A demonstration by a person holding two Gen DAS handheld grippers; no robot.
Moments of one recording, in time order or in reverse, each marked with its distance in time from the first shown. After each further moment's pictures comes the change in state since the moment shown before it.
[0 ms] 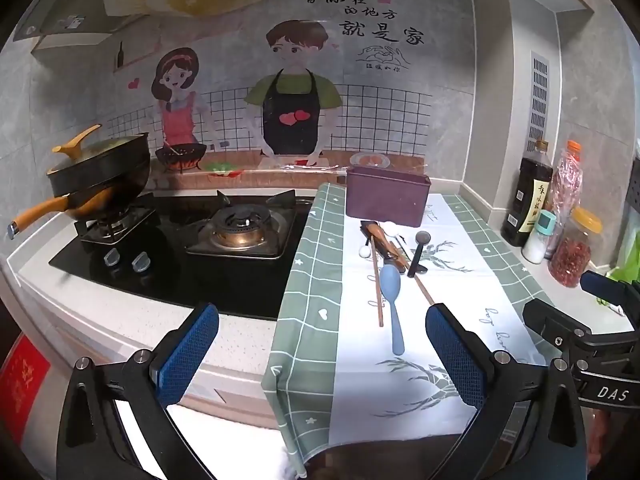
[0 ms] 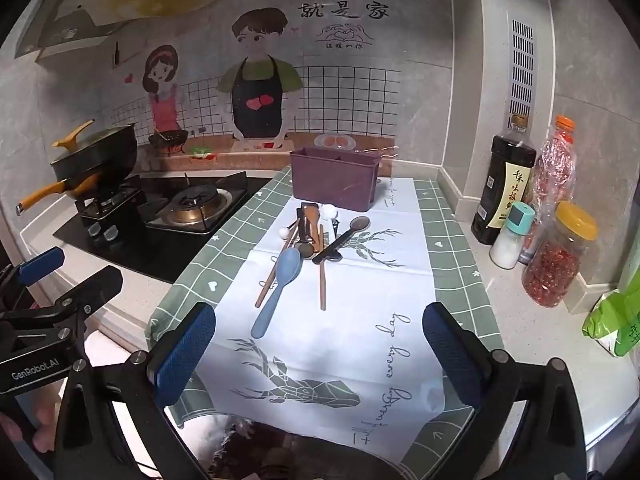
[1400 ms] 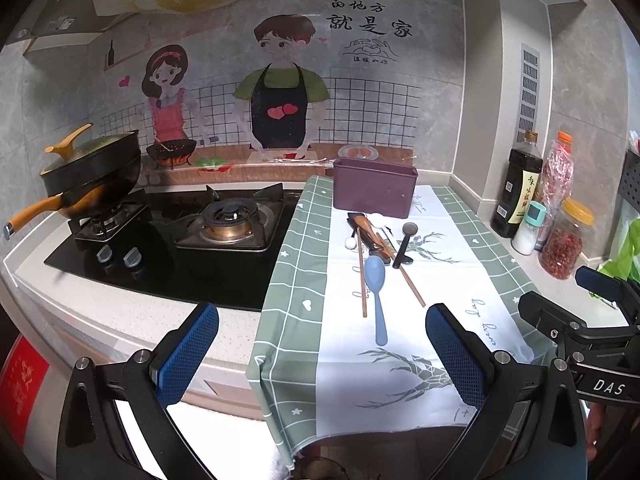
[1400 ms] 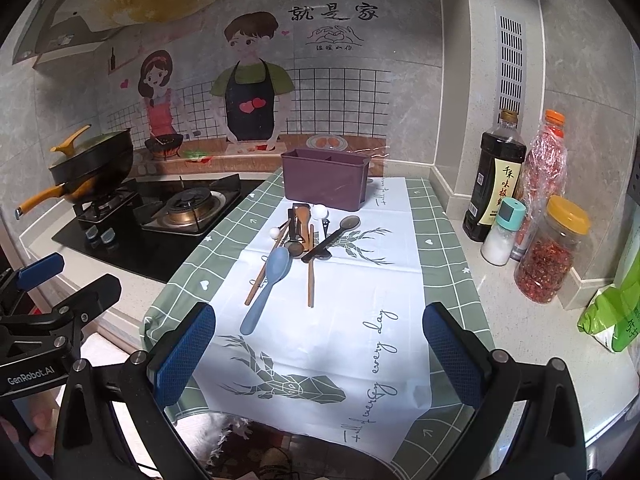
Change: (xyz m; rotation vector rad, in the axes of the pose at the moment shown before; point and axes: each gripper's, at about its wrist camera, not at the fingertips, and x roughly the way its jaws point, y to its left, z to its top) left arm -0.003 -0.020 -0.003 0.014 0.024 -0.005; right arm -0.003 -0.012 -0.003 0.015 0.003 0.002
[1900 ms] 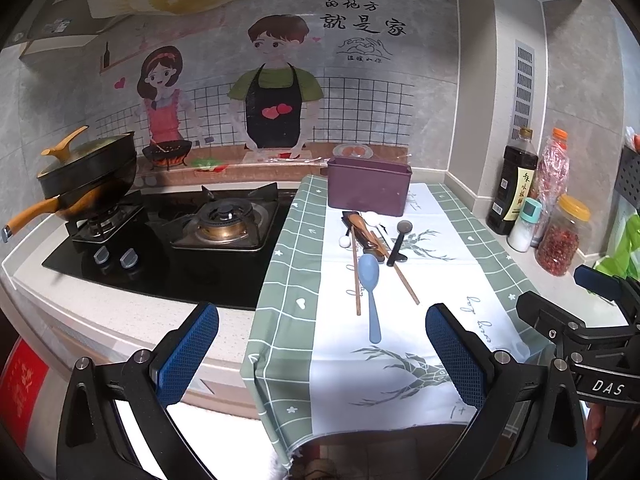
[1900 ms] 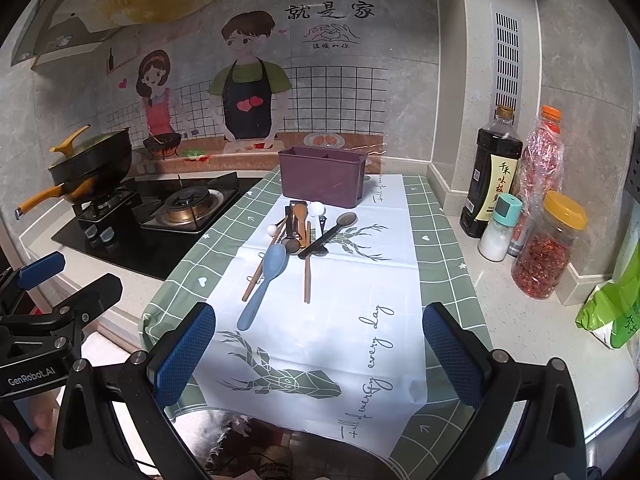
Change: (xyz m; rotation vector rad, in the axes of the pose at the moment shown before) left arm -0.005 -0.019 -0.008 0.011 0.003 -0.006; right arm -0.007 -0.002 -0.007 0.009 0.001 -0.003
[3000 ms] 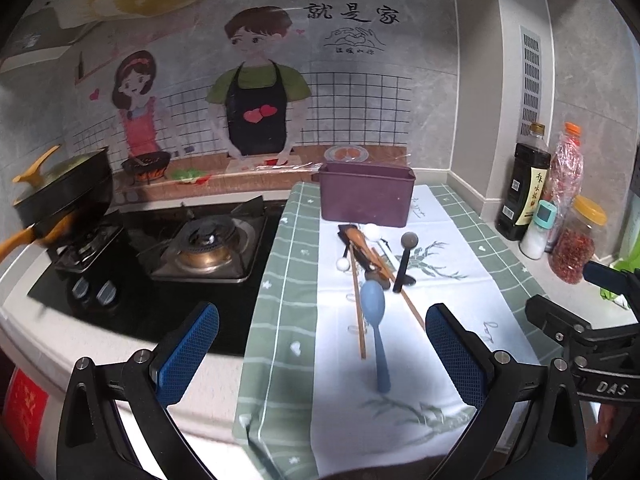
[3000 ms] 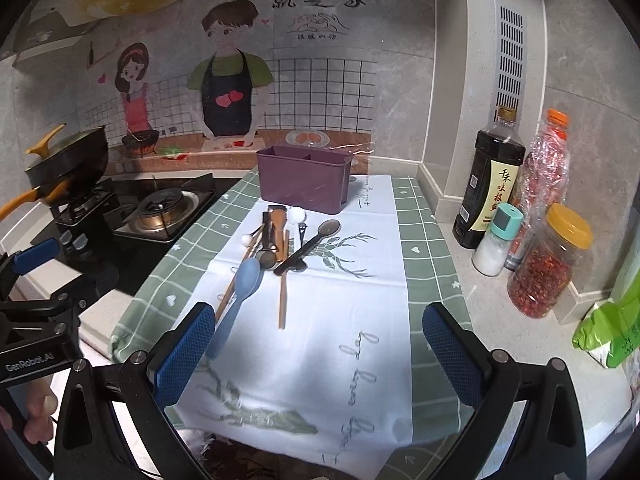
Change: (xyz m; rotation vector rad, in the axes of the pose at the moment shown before) left arm 0.075 0.005 0.054 0.055 0.022 -0.037; right arm 0.051 -0.018 0.037 0.003 0.039 -0.048
